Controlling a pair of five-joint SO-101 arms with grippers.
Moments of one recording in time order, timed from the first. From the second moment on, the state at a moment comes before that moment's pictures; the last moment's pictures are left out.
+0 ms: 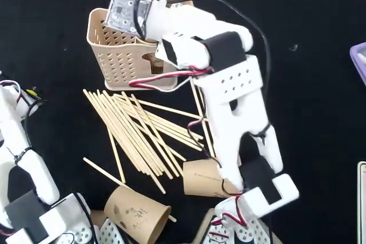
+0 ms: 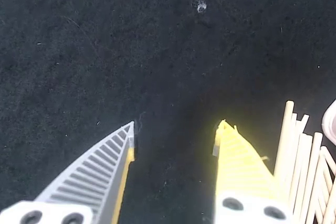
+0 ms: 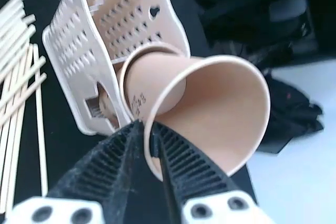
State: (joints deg) left arm -41.1 -17.1 25.4 64.1 5.0; right arm -24.8 2.9 -34.5 82.9 51.3
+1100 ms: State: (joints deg) left arm -41.1 -17.1 25.4 64.1 5.1; right arm -19.3 -10.9 -39.3 99.3 35.3
